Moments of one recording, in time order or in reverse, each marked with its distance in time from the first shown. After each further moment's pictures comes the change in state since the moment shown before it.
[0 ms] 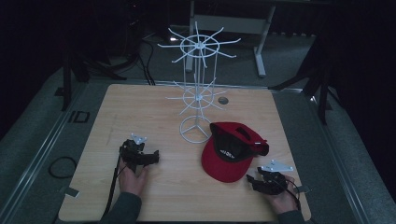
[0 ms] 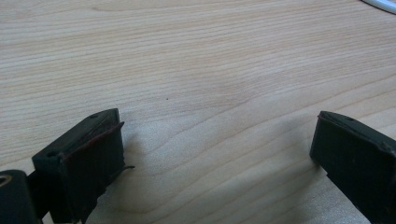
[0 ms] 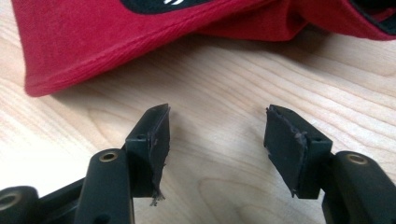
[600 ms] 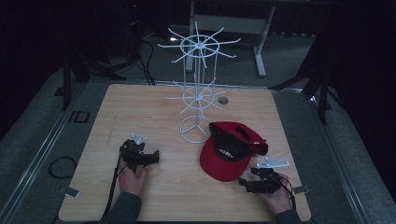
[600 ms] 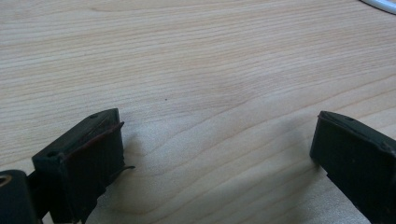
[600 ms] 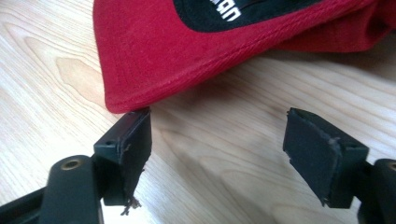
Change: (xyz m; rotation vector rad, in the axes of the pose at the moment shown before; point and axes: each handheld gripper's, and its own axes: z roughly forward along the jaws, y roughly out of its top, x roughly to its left) left arm -0.001 0.000 0.000 -0.002 0.000 0.001; right arm 0.011 0.017 0.004 0.029 0.202 0.080
